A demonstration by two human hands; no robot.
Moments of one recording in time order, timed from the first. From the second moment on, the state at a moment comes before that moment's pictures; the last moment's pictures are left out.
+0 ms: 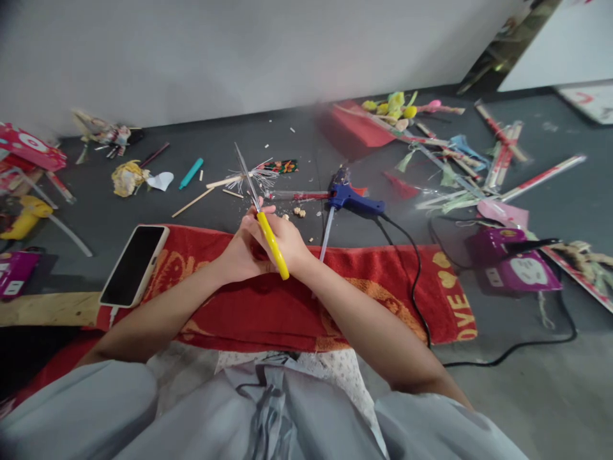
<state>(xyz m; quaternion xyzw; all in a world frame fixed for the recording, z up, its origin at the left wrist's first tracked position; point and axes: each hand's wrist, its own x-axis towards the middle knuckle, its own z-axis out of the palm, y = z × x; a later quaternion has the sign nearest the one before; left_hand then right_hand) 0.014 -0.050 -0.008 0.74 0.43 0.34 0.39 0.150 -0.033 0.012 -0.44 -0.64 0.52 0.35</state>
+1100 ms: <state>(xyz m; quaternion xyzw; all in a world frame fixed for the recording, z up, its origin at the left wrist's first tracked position) -0.027 -0.021 0.026 0.80 0.46 0.39 -0.05 0.168 -0.034 0.029 -0.55 -0.77 0.21 0.25</state>
